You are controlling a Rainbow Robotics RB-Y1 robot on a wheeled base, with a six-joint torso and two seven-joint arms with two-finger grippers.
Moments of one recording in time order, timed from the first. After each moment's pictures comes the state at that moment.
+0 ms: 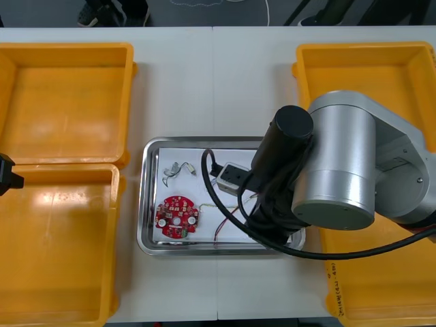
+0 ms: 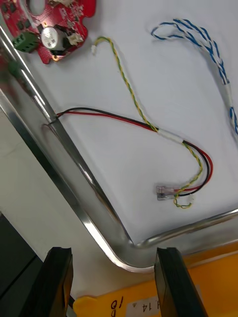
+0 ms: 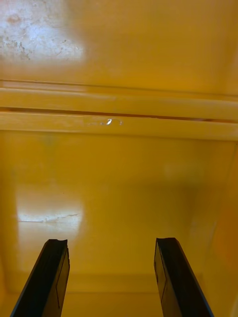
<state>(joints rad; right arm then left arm) -0.75 -0.60 0.76 -2.20 -0.85 1.85 1.32 -0.15 0.78 0.34 -2.18 0.87 1.91 -1.24</state>
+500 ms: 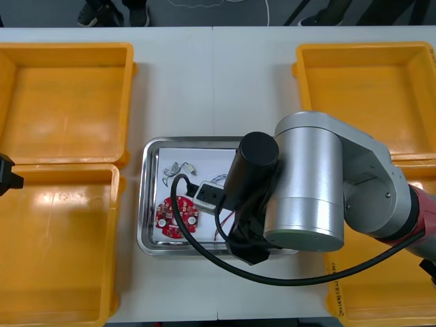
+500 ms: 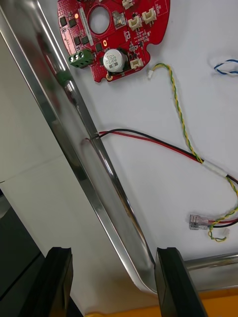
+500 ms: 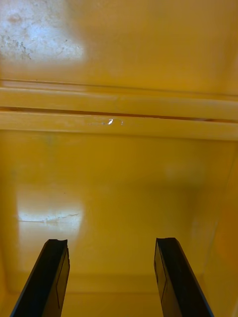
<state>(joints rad) -0.76 -0.53 0.86 -2.19 -0.80 1.84 1.34 -0.15 0.78 0.34 -2.18 0.87 1.91 -1.24</state>
